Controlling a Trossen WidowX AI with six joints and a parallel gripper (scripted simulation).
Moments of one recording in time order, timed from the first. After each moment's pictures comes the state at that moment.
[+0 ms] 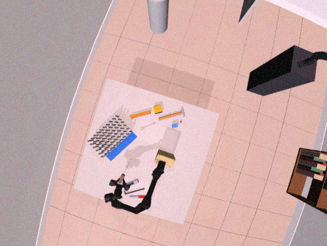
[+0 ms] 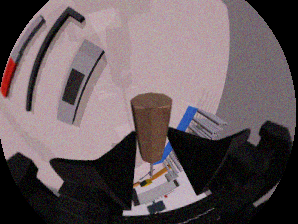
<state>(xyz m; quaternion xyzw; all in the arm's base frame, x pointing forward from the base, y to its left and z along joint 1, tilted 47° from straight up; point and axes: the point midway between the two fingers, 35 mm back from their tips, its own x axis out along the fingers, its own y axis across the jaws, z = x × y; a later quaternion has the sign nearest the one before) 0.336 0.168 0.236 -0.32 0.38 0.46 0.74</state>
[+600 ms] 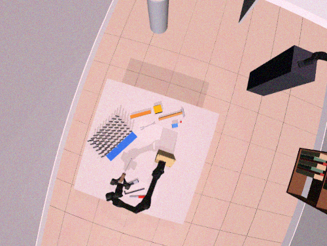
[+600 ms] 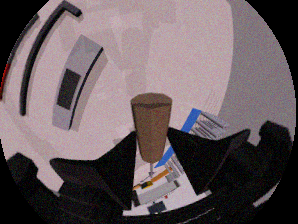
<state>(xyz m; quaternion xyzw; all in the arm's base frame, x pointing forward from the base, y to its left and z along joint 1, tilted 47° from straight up) 0.337 0.183 0.223 -0.32 0.38 0.46 0.74</state>
